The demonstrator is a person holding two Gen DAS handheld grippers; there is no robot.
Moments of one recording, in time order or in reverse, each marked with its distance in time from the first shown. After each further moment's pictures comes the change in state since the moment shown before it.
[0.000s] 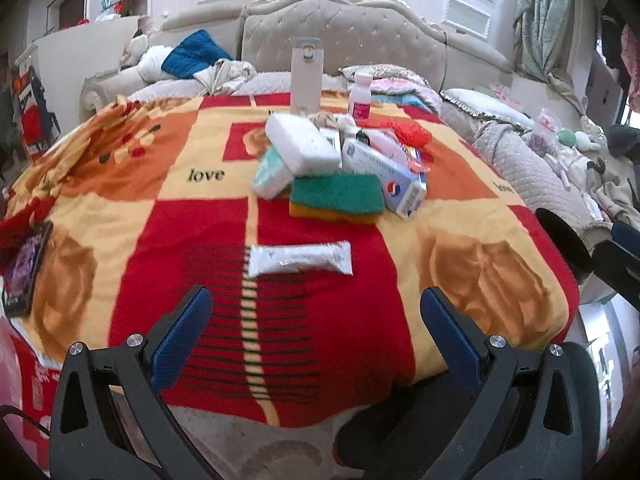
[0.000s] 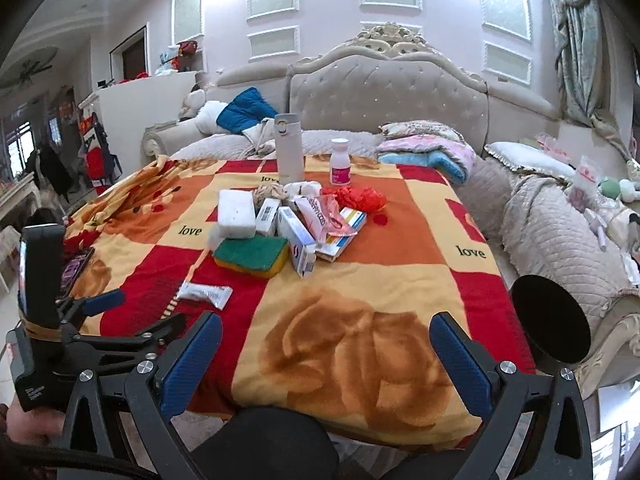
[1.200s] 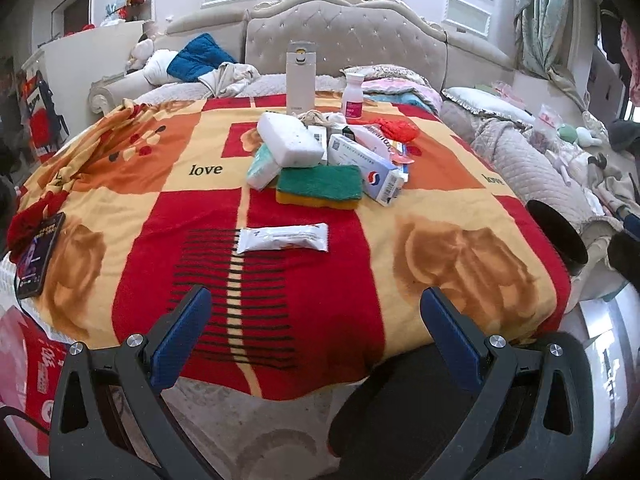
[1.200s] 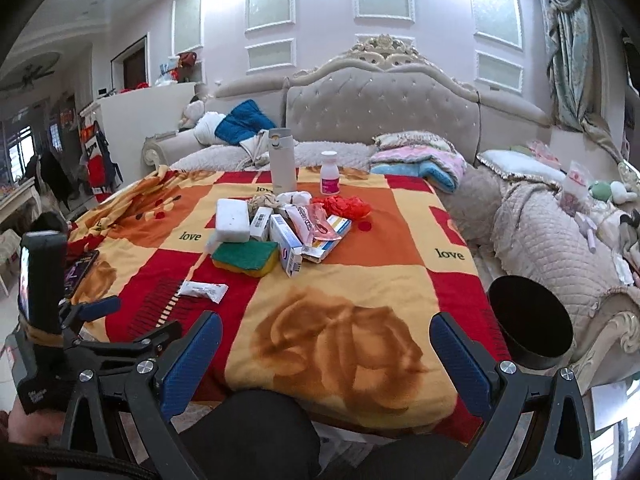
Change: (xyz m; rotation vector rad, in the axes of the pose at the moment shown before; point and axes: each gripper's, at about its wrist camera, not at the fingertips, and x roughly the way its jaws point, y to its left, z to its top) left arm -0.025 -0.032 -0.019 -0.003 -0.006 0.039; right arm -0.044 -0.020 -0.016 -0.012 -0.054 -0.005
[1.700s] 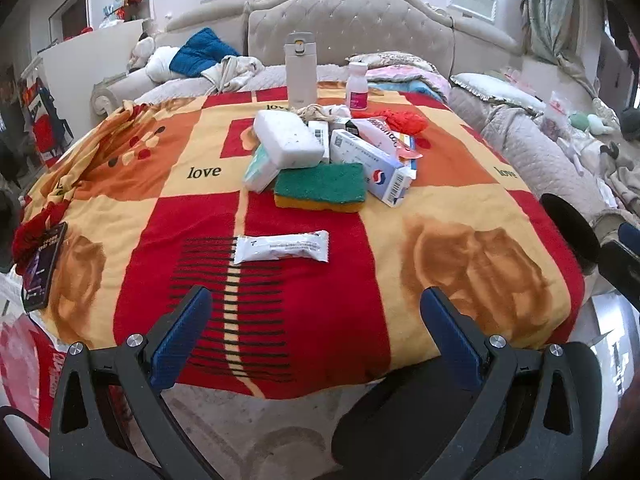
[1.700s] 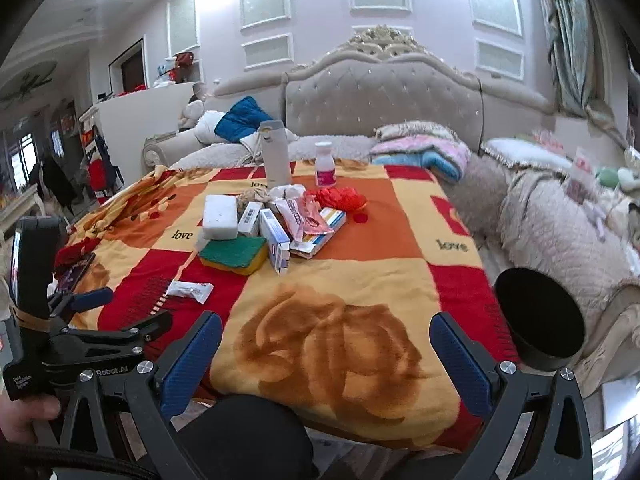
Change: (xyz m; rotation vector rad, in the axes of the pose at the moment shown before) left arm 0.020 -0.007 0.018 0.024 0.049 0.046; right arm 0.037 -0.028 -0.002 0.057 0.036 0.045
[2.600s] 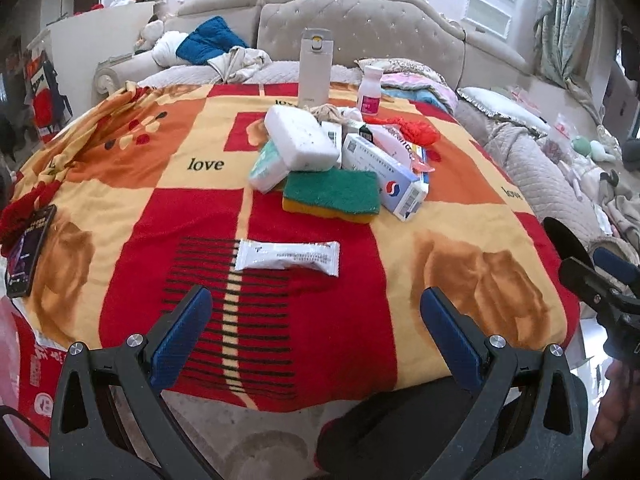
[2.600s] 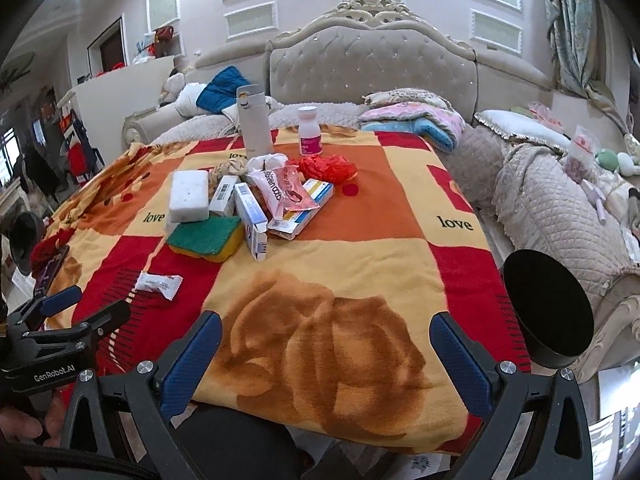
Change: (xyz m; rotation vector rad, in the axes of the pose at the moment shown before) left arm 0.014 0.018 0.006 -0.083 0.005 -0.038; right arm 0.043 -0.002 0.012 -0.001 0.119 -0.059
